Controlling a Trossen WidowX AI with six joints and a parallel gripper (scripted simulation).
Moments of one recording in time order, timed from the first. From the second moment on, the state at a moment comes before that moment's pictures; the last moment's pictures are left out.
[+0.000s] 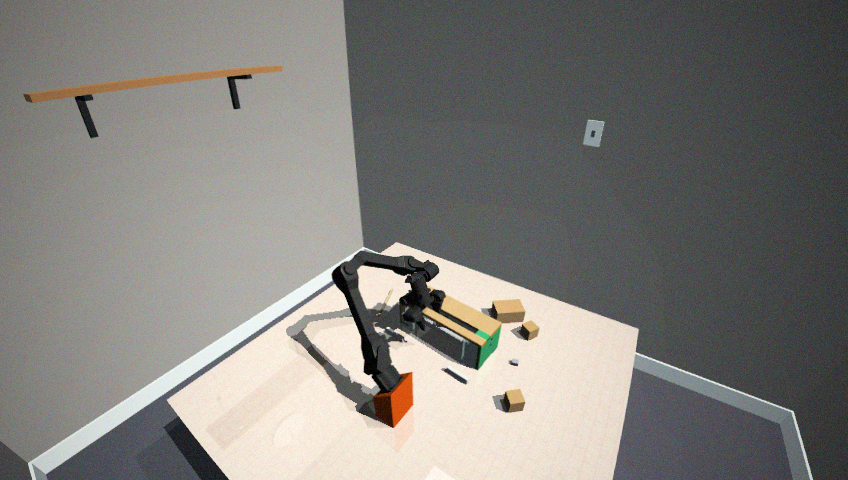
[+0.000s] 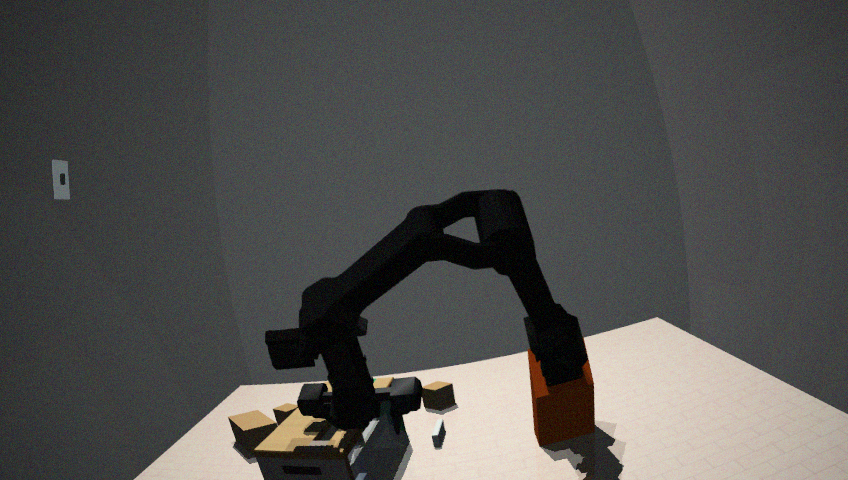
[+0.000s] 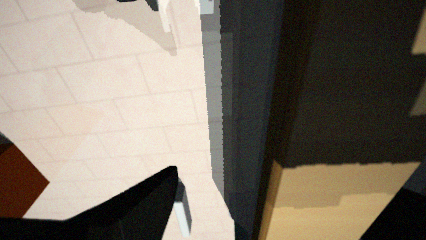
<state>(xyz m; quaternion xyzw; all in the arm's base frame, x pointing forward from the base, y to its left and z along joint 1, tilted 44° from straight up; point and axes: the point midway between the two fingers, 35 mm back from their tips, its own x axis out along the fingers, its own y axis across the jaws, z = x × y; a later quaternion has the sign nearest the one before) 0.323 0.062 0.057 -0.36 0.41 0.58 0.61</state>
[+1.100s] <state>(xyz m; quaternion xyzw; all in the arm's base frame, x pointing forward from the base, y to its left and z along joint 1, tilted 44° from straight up) 0.317 0.053 0.047 -0.36 0.41 0.58 0.61</state>
